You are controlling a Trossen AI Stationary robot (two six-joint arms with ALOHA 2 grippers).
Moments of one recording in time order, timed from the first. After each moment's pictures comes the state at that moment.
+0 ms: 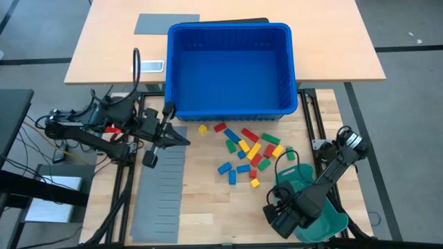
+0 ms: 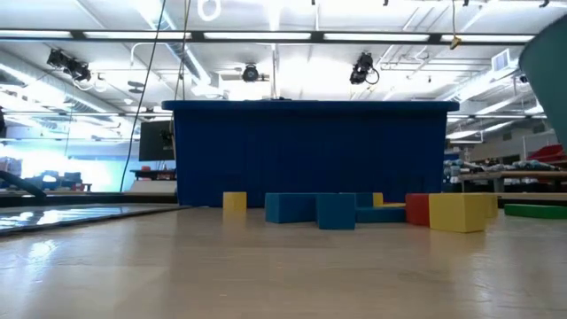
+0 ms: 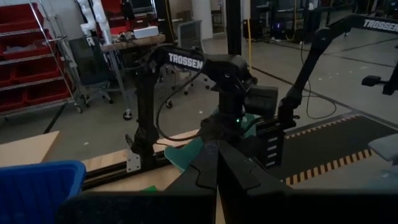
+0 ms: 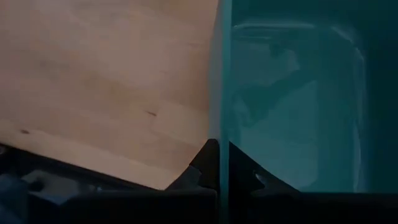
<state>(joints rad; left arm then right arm) -0.15 1.05 1.35 -0.38 0.11 0.13 0.81 1.83 1.63 -1.40 0.05 2.03</state>
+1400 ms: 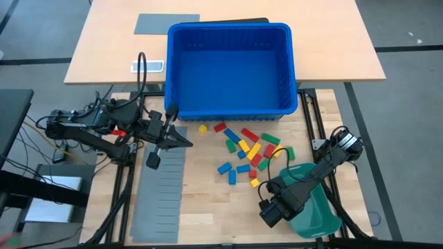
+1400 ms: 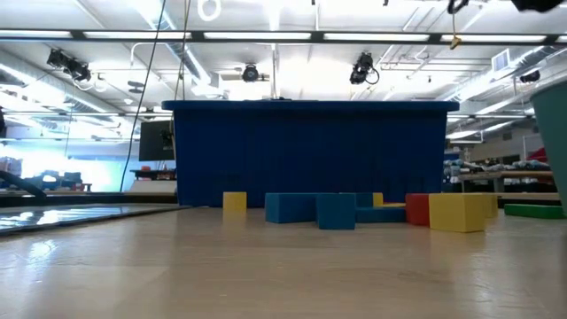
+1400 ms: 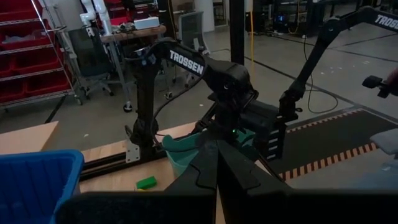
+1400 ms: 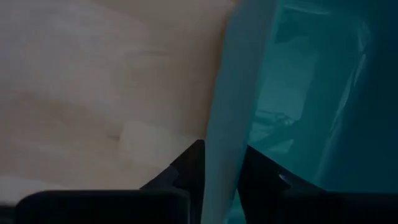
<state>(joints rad) -0.15 1.05 1.32 -0.37 0.10 0.12 0.70 1.86 1.55 -1.38 -0.05 1.89</state>
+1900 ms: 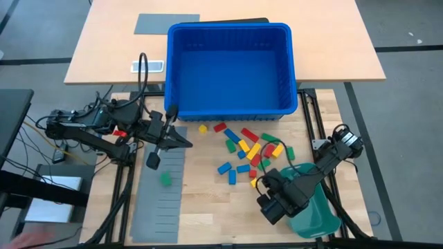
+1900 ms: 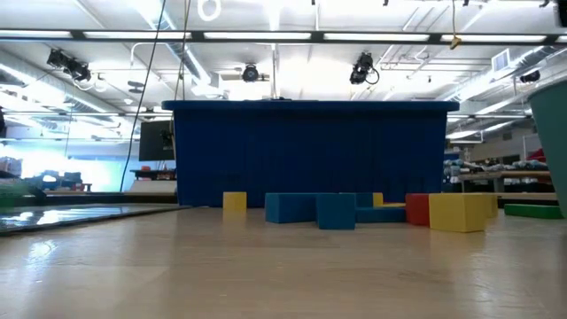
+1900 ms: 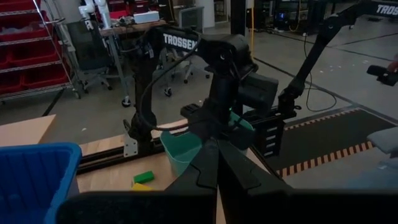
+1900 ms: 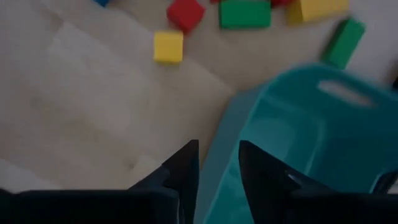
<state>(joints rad) -0.15 1.05 1.32 -0.39 0.10 0.10 0.68 1.85 1.72 -1.57 0.21 1.65</state>
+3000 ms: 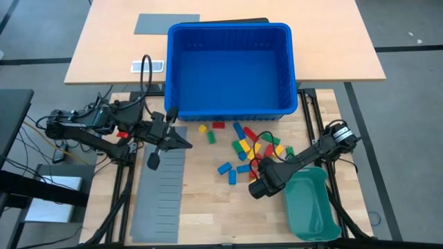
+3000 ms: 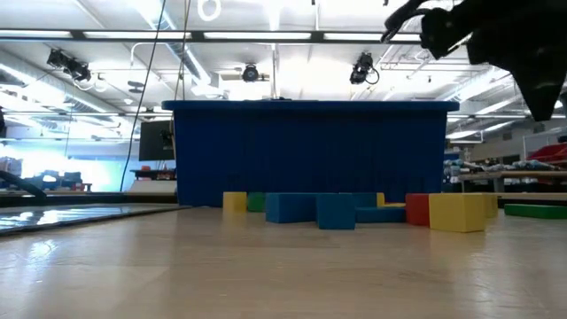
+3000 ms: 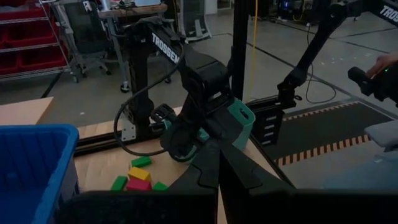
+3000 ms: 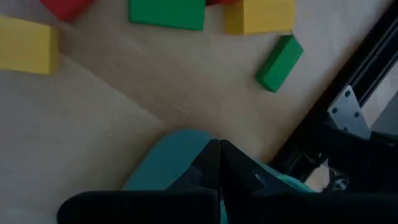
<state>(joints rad) -0.15 1.05 1.32 -0.45 0.09 0.07 0.48 1.85 1.46 -1.57 0.12 1.32</state>
